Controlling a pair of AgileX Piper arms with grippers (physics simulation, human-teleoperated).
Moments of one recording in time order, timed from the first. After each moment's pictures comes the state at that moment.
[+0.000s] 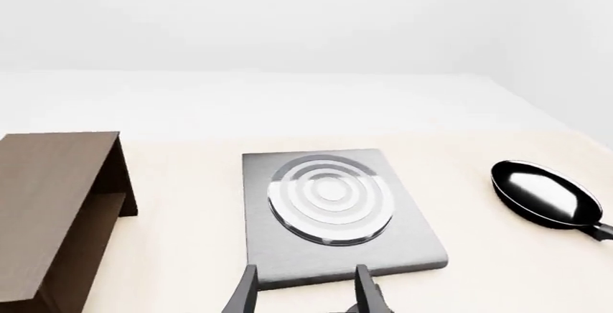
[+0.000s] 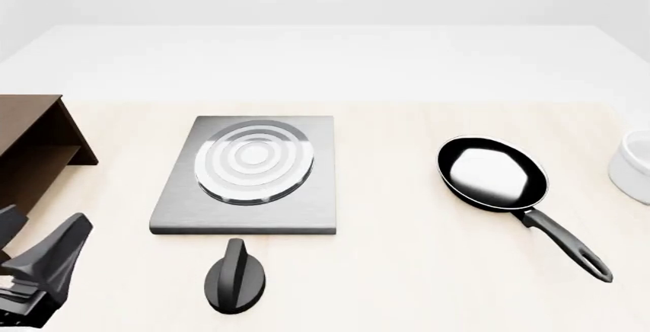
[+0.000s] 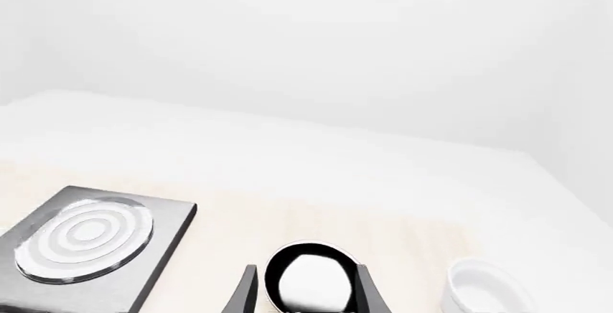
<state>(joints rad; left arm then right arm) -0.20 0.10 -0.22 0.26 -0.09 0.08 0.22 -0.60 0.40 -0.12</state>
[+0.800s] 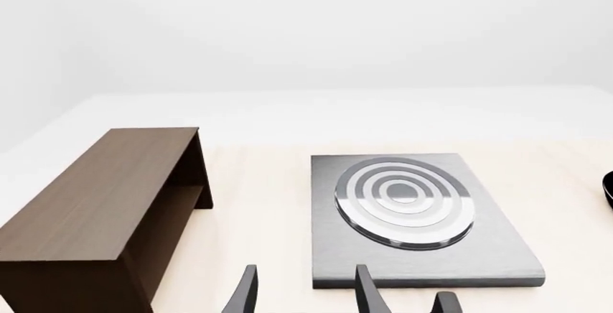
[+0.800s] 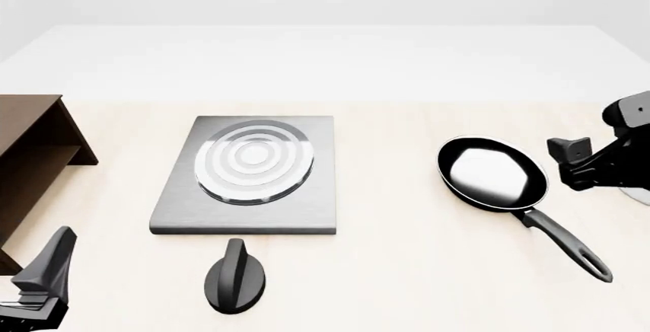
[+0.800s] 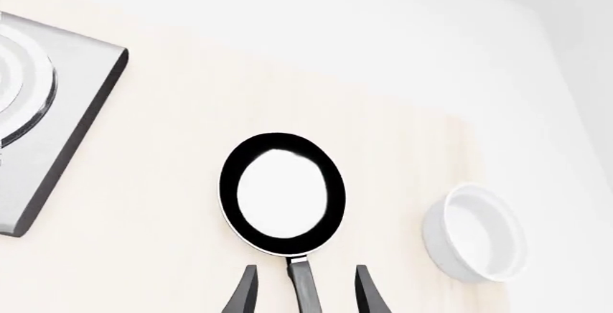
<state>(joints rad) 0.00 0.00 -0.06 0.14 0.02 -0.03 0.87 -0.67 0.37 -0.34</state>
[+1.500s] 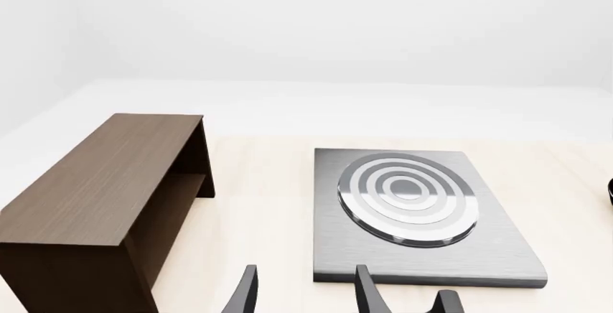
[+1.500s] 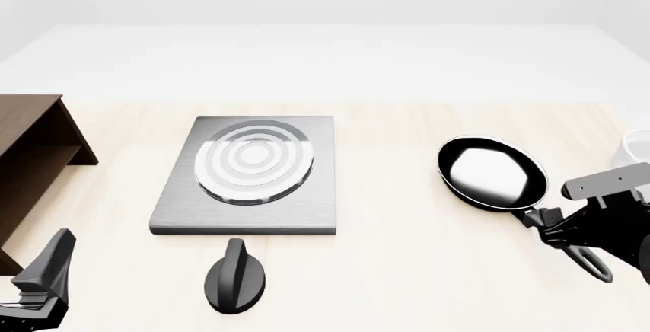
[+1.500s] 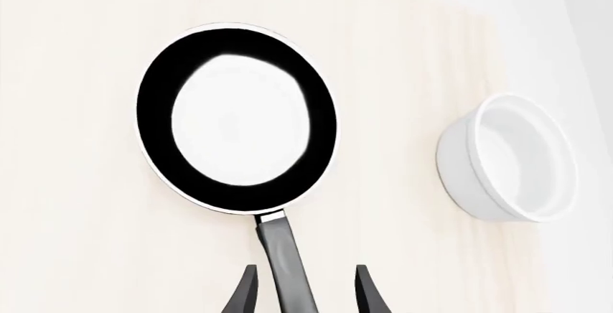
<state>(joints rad) 0.03 0.00 -0.05 0.16 -0.01 -0.22 1.27 -0.37 -0.15 -0.43</state>
